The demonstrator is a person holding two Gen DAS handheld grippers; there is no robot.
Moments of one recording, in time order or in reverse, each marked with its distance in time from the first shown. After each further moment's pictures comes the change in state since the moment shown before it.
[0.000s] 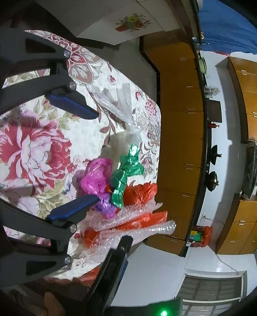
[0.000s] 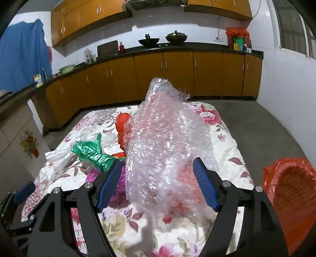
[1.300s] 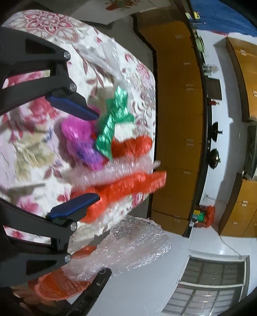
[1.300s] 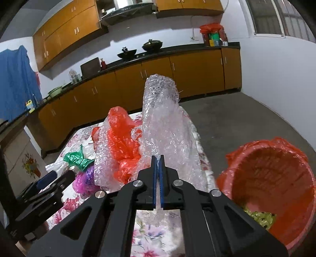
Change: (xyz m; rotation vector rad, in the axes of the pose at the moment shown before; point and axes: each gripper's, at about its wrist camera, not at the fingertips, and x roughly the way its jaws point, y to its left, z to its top) left arm 0.030 -0.078 0.024 0.059 0.009 -0.154; right arm -0.080 -0.104 -0.022 0.193 -0.078 -0.017
